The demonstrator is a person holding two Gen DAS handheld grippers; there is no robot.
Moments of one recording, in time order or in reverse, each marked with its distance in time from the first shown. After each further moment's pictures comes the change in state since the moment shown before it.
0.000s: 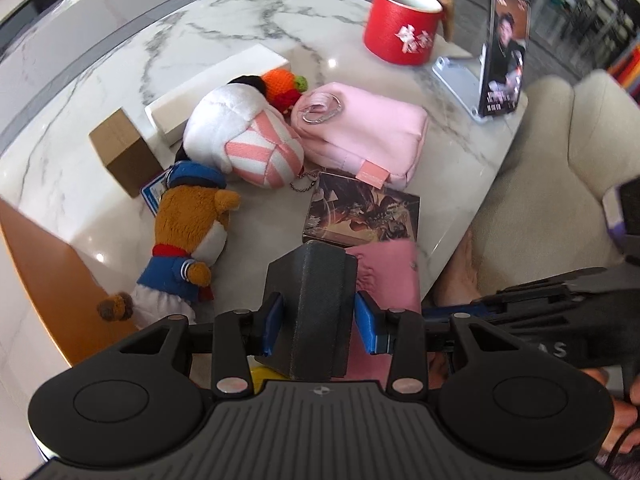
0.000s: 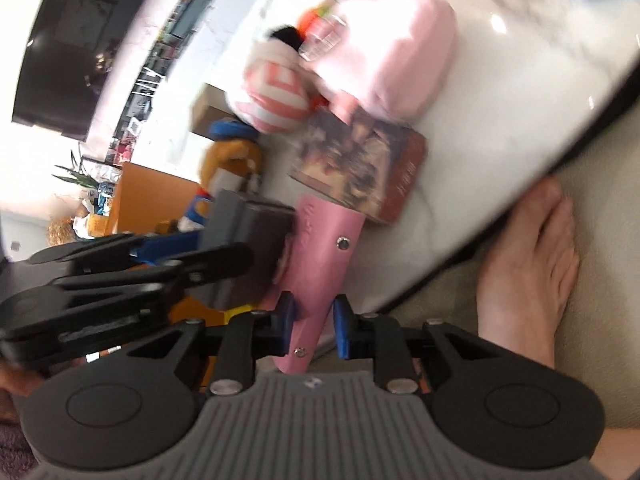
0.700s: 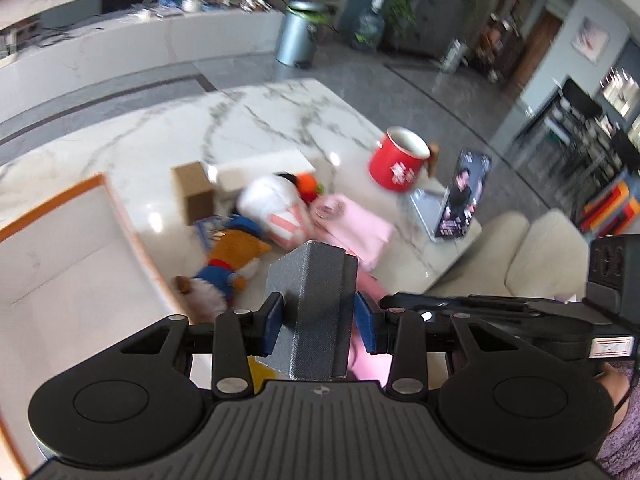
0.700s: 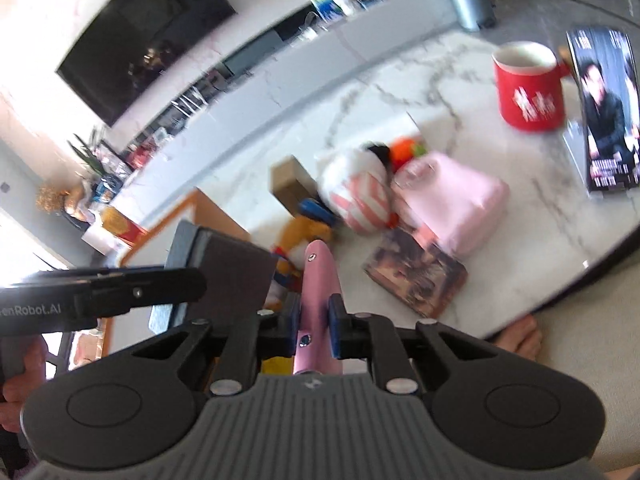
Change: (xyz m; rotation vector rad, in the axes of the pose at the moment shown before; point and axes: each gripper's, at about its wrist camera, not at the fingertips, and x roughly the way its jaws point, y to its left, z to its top) left arm -0.137 0.032 -0.047 -0.254 -0.311 -0.087; right arm -0.073 0.093 -0.013 -0.304 -0.230 -0.044
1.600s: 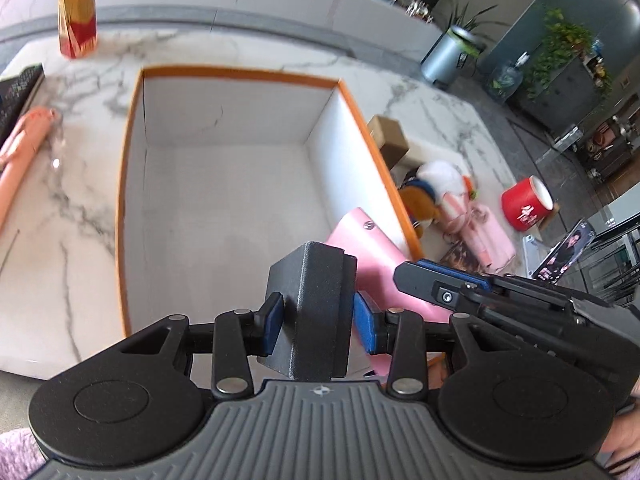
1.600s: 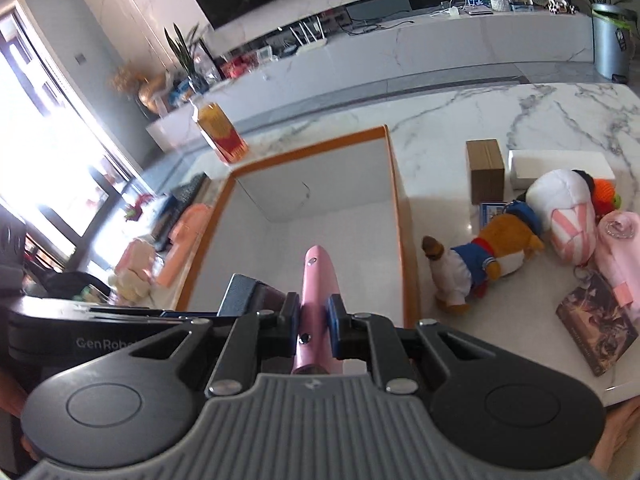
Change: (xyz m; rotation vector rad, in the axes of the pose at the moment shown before) left arm -0.032 0.130 -0.080 -0.439 0.027 0.152; right arm 0.090 0.143 -0.028 -0.373 0.181 0.075
